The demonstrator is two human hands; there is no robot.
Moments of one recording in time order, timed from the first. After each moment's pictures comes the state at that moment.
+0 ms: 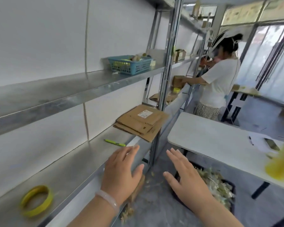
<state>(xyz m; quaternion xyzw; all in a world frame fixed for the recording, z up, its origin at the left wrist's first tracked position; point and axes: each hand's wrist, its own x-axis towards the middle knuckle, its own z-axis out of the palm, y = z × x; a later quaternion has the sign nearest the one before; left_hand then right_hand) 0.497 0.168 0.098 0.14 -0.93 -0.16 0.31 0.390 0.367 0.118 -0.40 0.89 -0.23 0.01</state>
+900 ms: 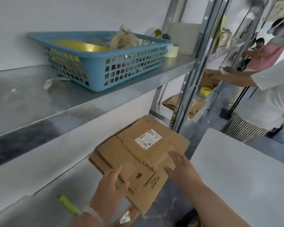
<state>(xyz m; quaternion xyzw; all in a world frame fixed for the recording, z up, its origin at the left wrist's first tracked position) 0.156 -0.025 -0.008 0.36 -0.83 -0.42 0.12 -0.060 0.119 0.033 -0.37 0.90 -0.16 0.15</state>
